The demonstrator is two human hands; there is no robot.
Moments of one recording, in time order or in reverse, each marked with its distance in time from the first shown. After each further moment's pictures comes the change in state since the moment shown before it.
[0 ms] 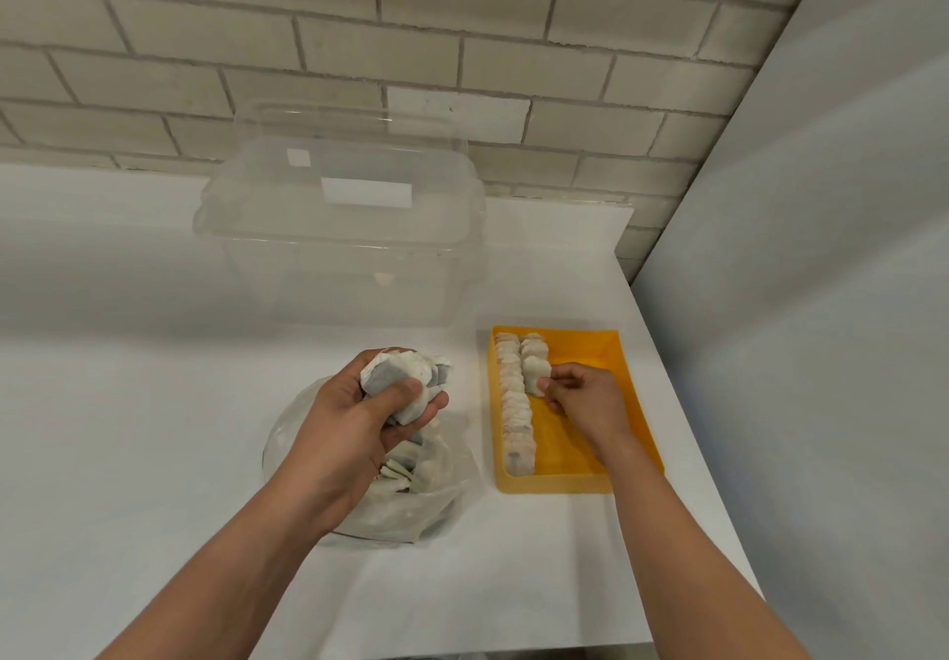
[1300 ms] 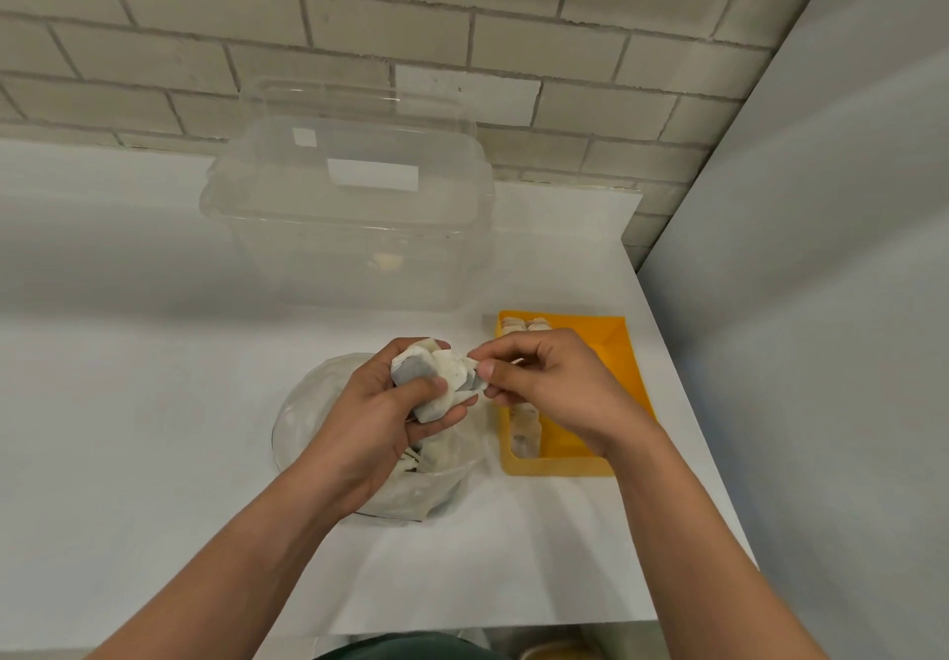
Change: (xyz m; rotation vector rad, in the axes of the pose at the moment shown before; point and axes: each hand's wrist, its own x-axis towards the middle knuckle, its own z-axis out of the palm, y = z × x) left_hand -0.004 -0.005 0.007 0.008 -0.099 -0.071; right_hand -0.097 -0.121 0.006 0.023 -0.439 -0.181
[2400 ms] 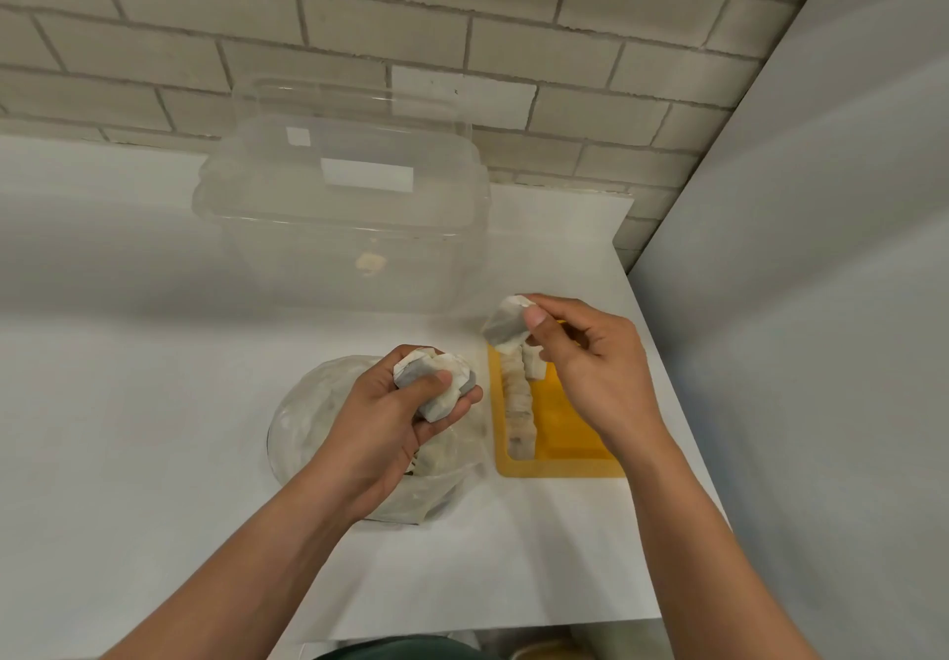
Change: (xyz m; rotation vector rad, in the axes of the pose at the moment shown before) left_hand 0.004 -0.006 0.003 -0.114 -0.015 -0.001; right_hand -0.012 -0.011 -0.011 -0.077 0.385 -0.229
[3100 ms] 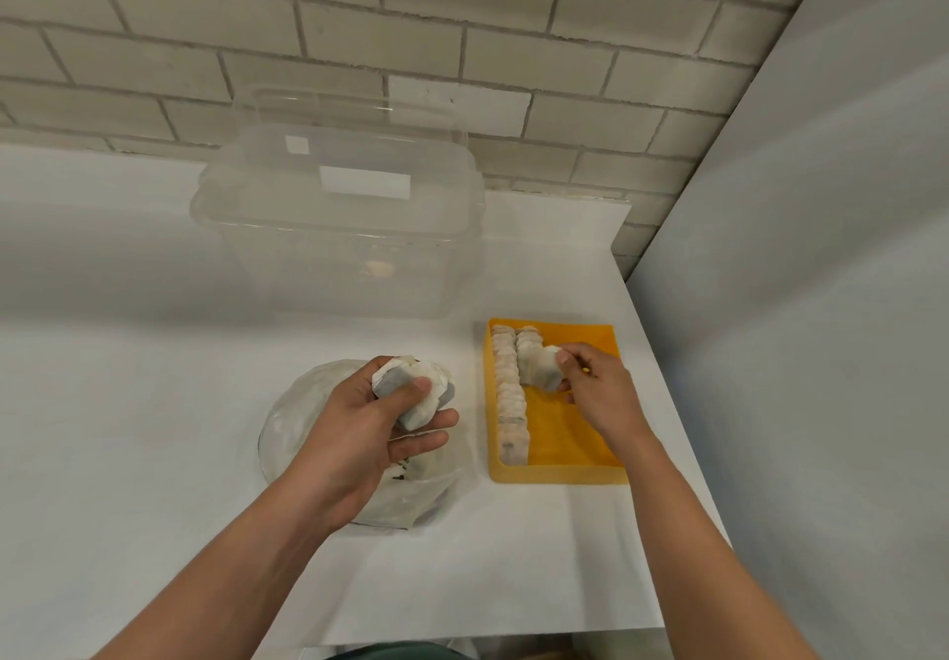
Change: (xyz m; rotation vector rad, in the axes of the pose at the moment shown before) left_hand -0.004 0.000 -0.006 0.178 0.105 -0.016; right_hand 0.035 0.131 -0.018 -0.207 -0.001 0.218
